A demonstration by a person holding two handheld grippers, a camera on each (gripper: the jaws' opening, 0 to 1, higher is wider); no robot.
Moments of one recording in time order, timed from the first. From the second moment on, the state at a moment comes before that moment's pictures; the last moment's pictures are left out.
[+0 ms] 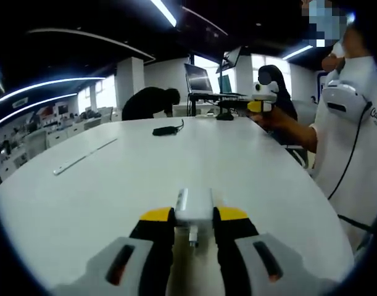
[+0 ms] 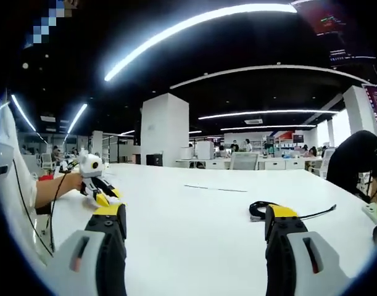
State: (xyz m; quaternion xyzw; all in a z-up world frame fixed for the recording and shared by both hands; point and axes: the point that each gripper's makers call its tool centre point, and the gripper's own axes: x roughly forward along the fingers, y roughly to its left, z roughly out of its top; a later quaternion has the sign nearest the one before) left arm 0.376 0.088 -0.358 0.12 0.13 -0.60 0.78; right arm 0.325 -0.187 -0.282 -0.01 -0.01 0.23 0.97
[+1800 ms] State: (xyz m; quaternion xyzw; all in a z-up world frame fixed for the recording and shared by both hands) left arm 0.376 0.089 -0.358 0.11 0.12 -0.60 0.78; right arm 0.449 -0.226 -0.299 -0.02 0.11 0.24 0.97
